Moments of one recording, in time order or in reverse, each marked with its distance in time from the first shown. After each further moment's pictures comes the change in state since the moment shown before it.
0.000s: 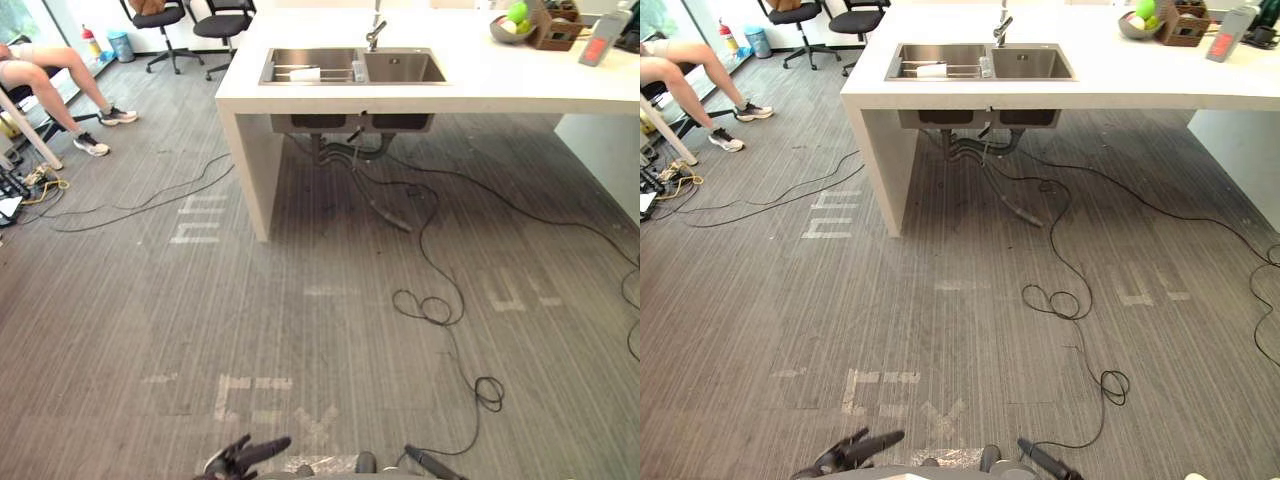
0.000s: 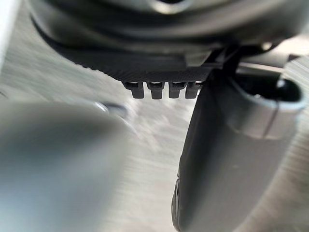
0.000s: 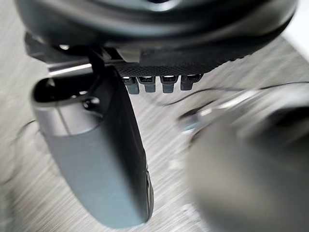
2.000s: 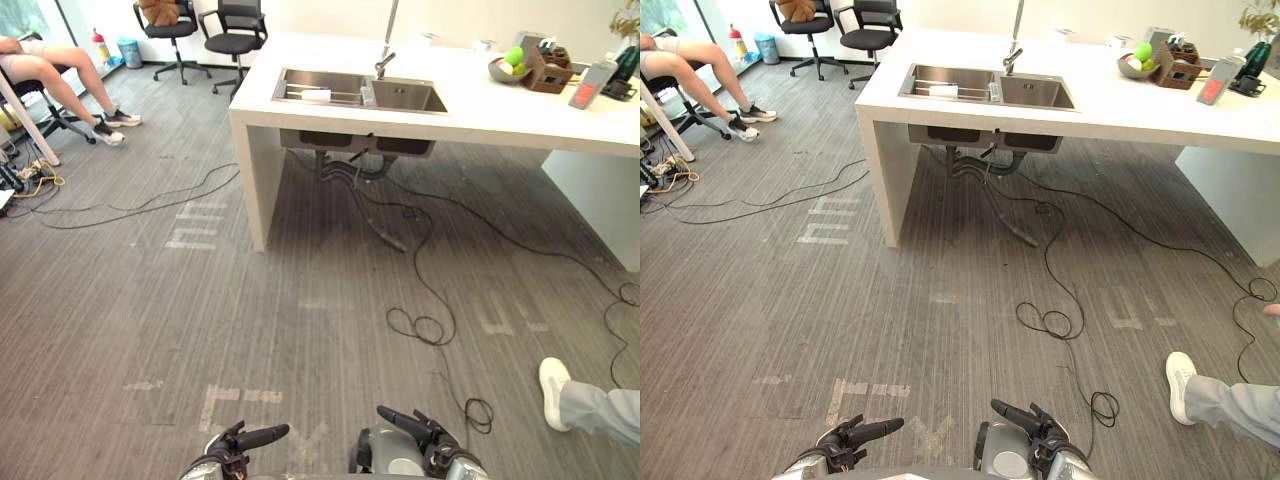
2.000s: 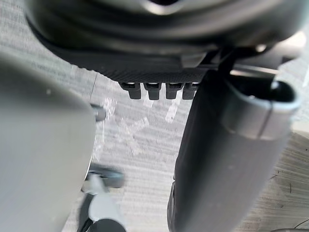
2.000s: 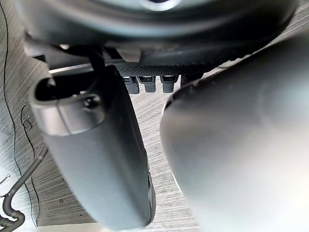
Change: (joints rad) left arm -0.049 -0.013 0.093 0.086 0.116 0.071 0.137; right arm -0.059 0.022 0.036 0.007 -0.158 0.018 0.079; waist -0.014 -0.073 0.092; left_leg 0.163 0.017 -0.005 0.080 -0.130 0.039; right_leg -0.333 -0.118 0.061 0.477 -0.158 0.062
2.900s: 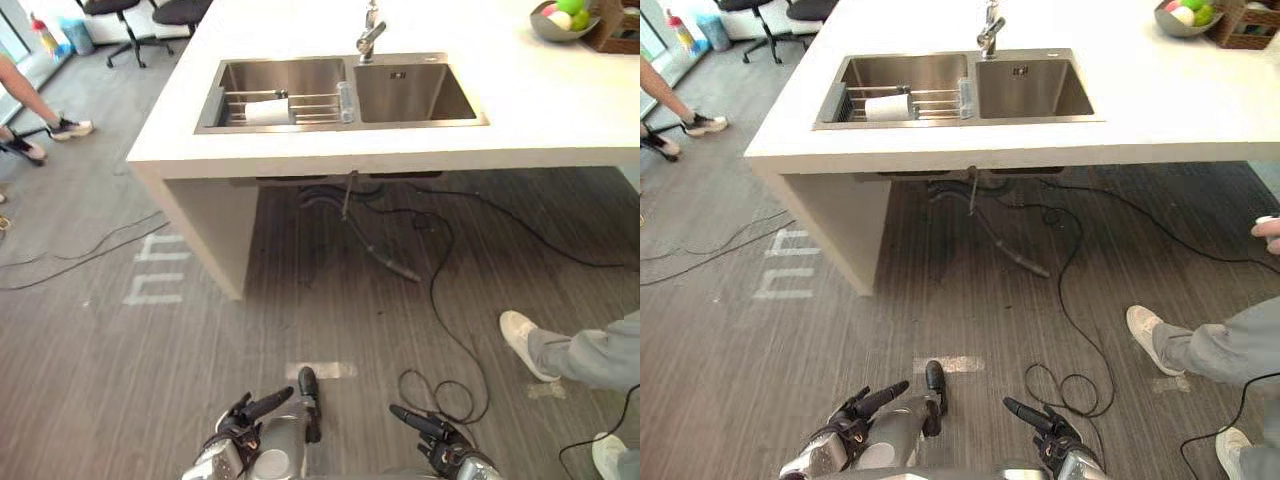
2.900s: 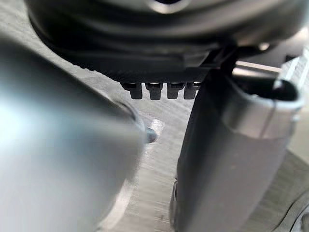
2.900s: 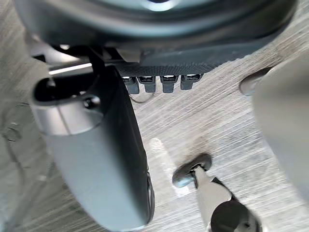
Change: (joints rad) left arm -0.027 -0.061 0.063 -0.142 -0.137 -0.006 0.093; right arm 0.018 -0.047 -0.054 -0.001 -0.011 0.066 -0.015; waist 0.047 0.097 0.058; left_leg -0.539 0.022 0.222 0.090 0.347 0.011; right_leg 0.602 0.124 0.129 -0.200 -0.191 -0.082
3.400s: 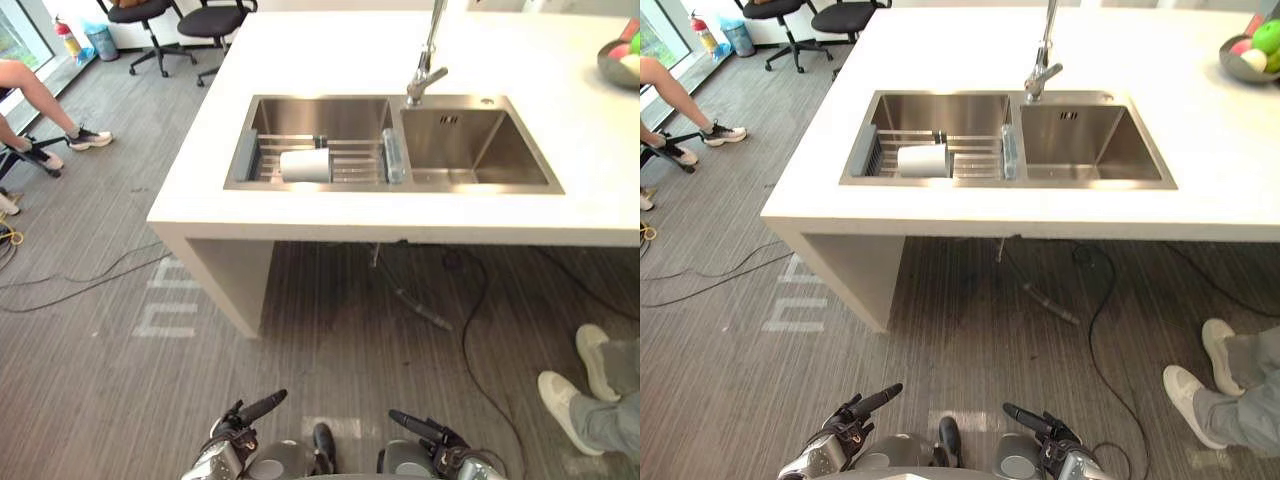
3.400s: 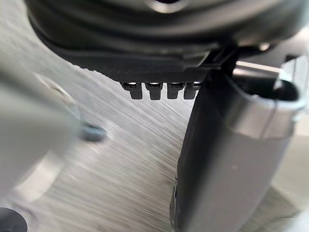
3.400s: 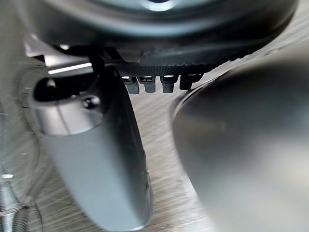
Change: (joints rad) left arm -0.037 -0.006 -0.003 0.007 -0.122 -0.030 0.120; right arm -0.018 0.017 -0.052 0.042 0.092 0.044 -0.017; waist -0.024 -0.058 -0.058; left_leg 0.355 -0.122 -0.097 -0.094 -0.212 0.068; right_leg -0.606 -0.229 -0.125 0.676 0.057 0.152
